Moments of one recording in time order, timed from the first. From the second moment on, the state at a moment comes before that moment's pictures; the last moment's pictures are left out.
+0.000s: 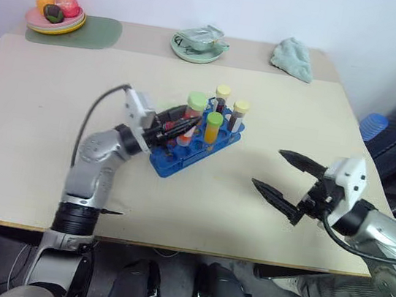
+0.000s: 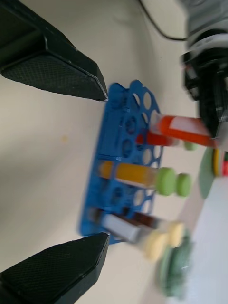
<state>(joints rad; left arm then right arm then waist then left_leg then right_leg) -0.47 0.25 0.02 0.06 -0.35 0.03 -0.90 0.05 -0.65 -0.33 -0.68 0.64 0.59 0.72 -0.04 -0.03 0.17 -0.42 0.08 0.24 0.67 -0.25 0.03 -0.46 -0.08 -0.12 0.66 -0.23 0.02</state>
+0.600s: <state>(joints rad) -0.39 0.20 -0.06 0.20 -0.28 -0.29 -0.90 0.17 -0.73 -0.51 -0.79 0.86 0.69 0.61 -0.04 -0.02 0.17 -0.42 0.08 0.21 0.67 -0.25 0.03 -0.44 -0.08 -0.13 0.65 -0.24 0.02</state>
